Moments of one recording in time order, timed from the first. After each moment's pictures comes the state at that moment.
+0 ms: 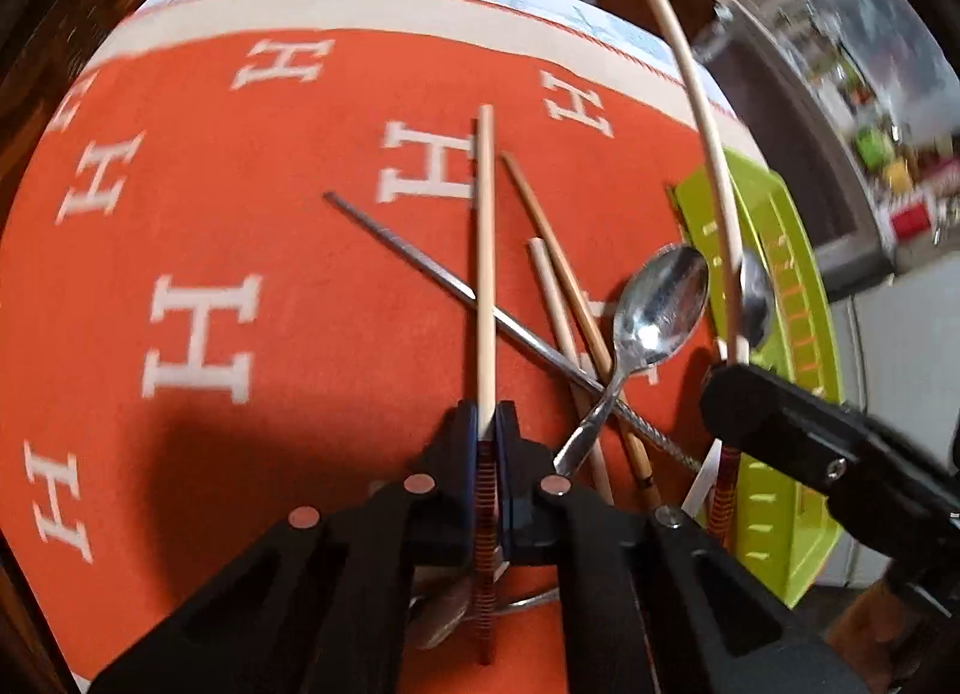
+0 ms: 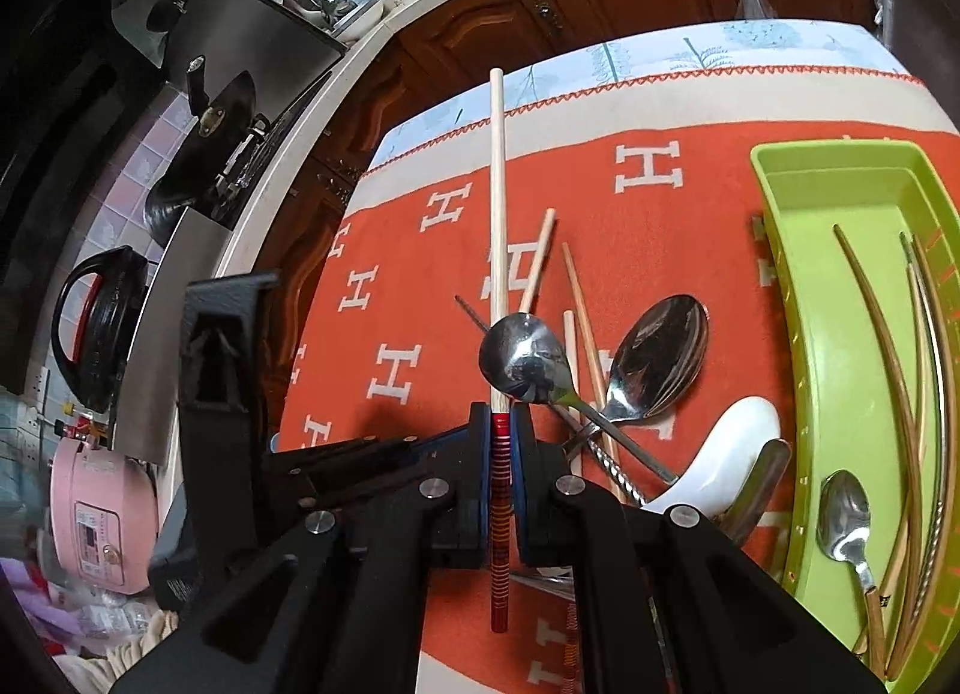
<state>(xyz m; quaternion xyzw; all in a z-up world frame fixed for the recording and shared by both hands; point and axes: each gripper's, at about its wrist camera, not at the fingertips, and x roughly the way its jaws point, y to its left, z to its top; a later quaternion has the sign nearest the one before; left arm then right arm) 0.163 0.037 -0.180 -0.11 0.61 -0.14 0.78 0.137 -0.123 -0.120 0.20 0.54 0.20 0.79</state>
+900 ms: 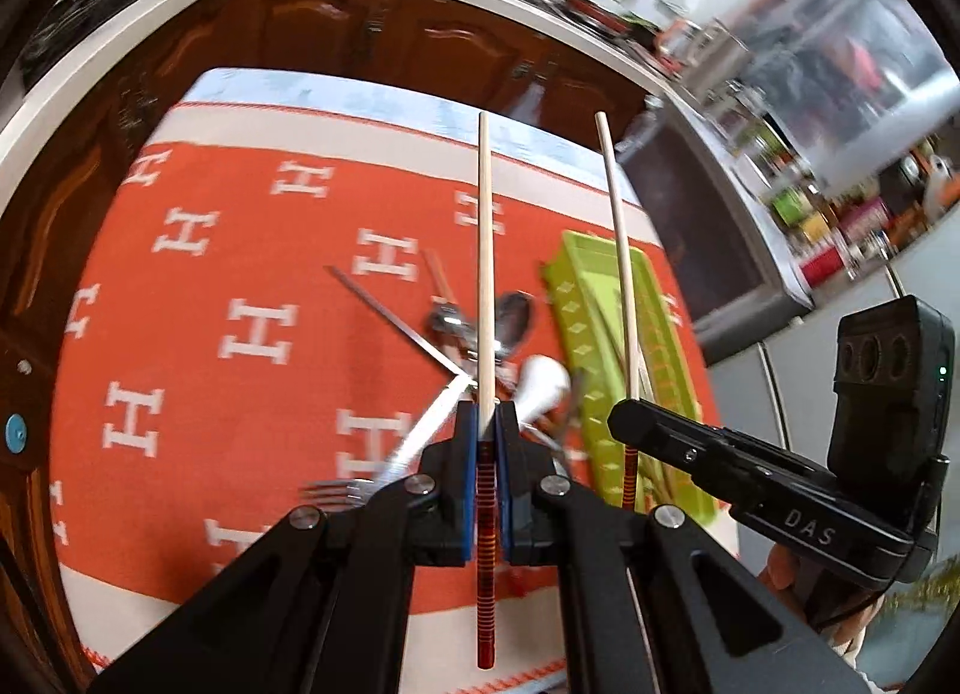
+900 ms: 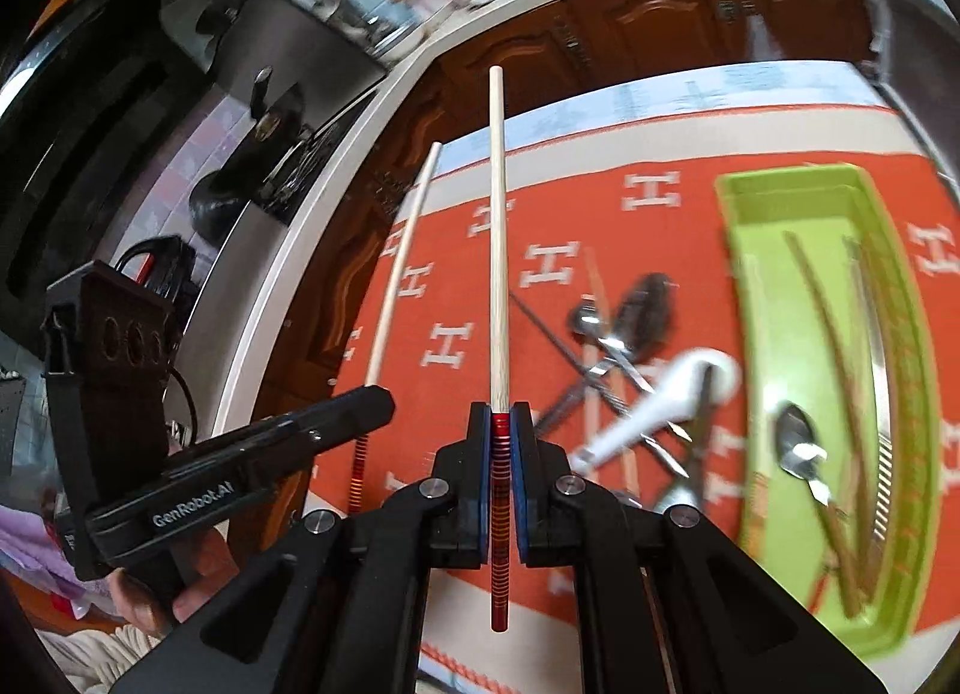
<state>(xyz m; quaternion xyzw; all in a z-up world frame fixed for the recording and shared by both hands) 0.082 0.044 -0.058 -0.14 0.52 -0.18 0.83 0.063 -0.153 -0.053 0.20 0.51 0.21 0.81</state>
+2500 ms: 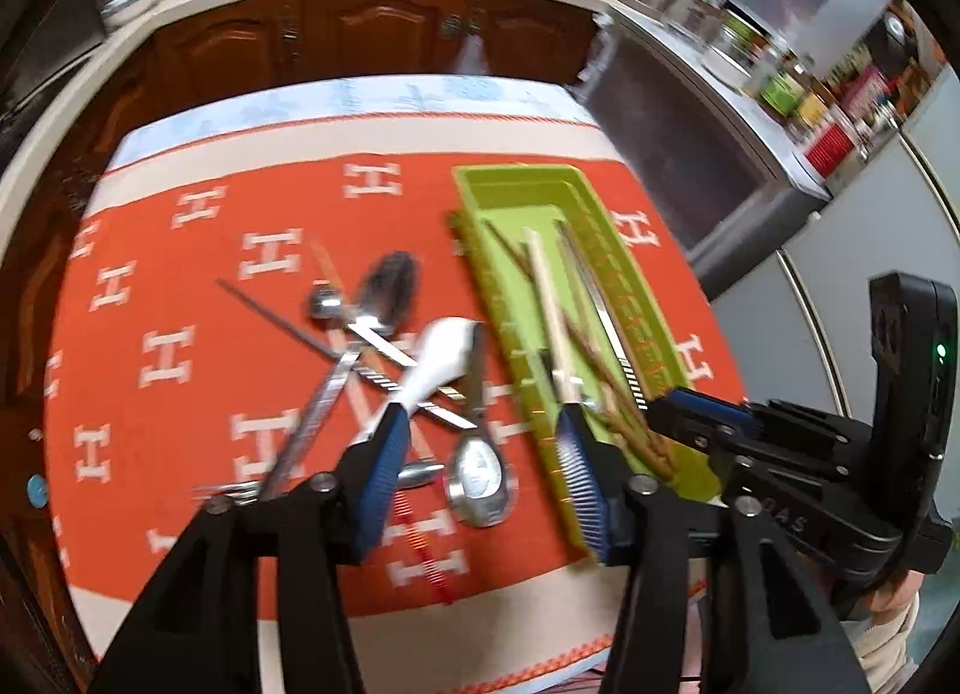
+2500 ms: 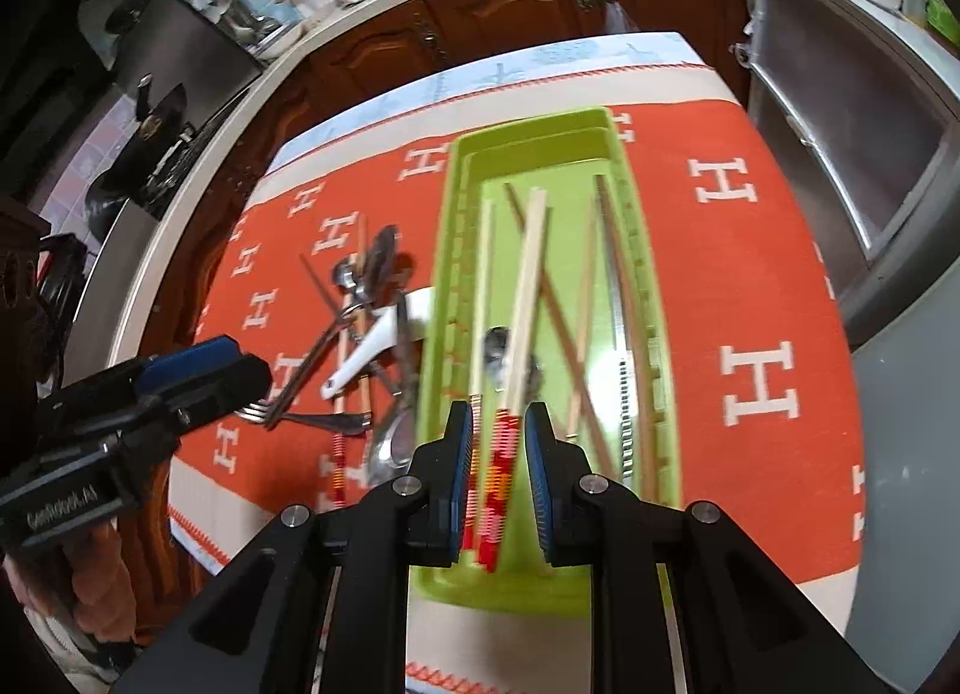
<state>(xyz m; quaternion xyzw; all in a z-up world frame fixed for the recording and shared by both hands) 0.074 -0.062 -0.053 -0.02 0.53 -0.17 0.83 0.018 -0.273 -0.087 0.13 0.55 0.10 0.82</state>
